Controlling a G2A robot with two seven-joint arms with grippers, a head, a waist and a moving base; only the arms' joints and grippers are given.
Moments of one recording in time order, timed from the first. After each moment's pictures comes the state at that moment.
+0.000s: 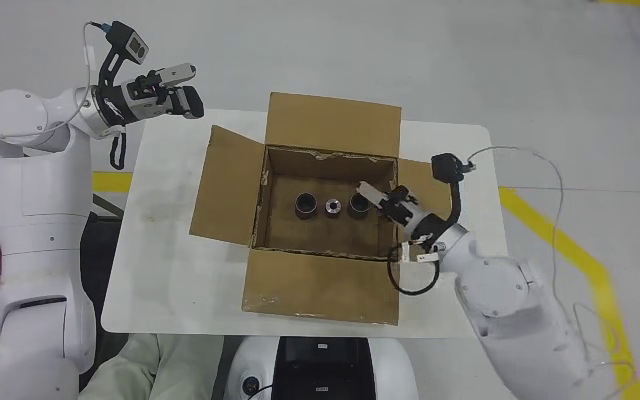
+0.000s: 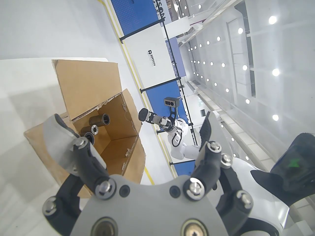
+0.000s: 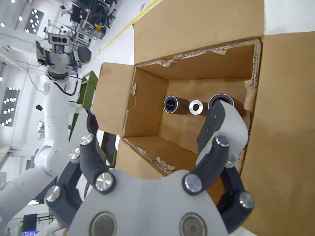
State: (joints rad) left arm 0.72 -0.95 -1.52 -1.19 -0.43 -0.16 -1.36; right arm -1.38 -1.14 1.18 -2.11 -0.36 0.32 0.56
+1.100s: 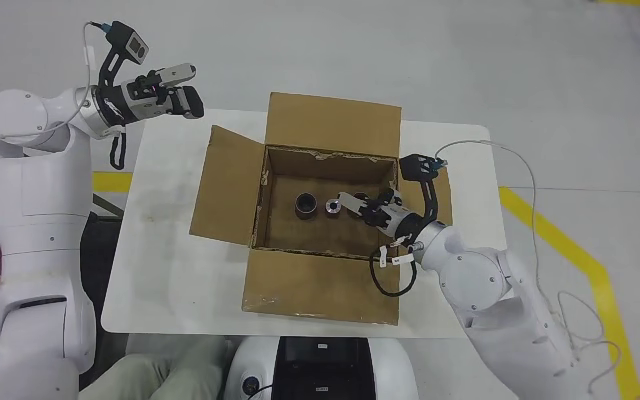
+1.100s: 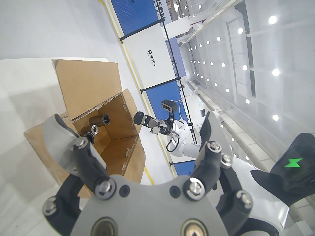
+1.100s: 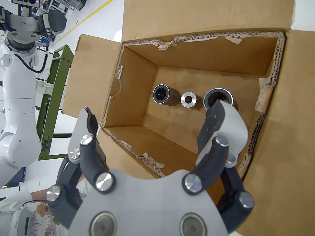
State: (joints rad) left arm 0.72 -0.95 -1.52 -1.19 -0.43 -0.16 -1.36; right arm -1.31 -1.15 1.10 -2.08 -0.48 0.34 0.64
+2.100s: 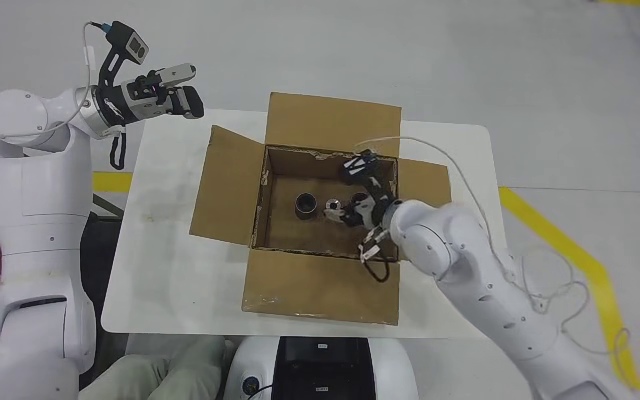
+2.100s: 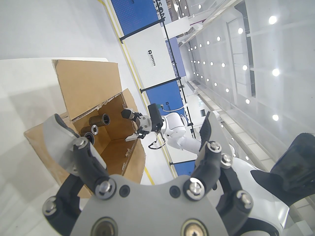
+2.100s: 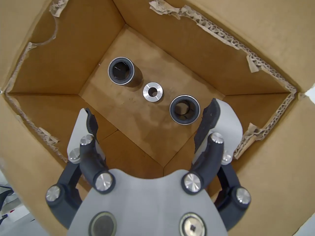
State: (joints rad) left arm 0.72 -0.95 -1.52 -1.19 -0.43 -0.16 -1.36; right arm -0.98 -1.18 0.86 -1.84 -0.91 0.15 0.99
